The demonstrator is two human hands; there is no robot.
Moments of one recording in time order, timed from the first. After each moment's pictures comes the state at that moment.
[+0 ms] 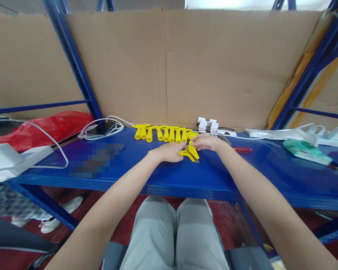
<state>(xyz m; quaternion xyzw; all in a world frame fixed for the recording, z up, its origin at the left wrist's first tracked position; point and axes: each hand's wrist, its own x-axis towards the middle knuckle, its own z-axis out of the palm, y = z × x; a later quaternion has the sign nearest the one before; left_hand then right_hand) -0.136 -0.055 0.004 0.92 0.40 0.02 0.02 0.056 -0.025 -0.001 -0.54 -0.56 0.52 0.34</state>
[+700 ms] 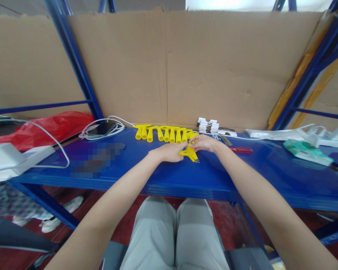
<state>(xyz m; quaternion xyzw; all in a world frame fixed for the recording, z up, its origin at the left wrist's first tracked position) -0.136 -0.056 0.006 0.92 0.39 0.00 0.01 0.050 -0.022 -0.006 -0.53 -0.60 0.50 0.33</state>
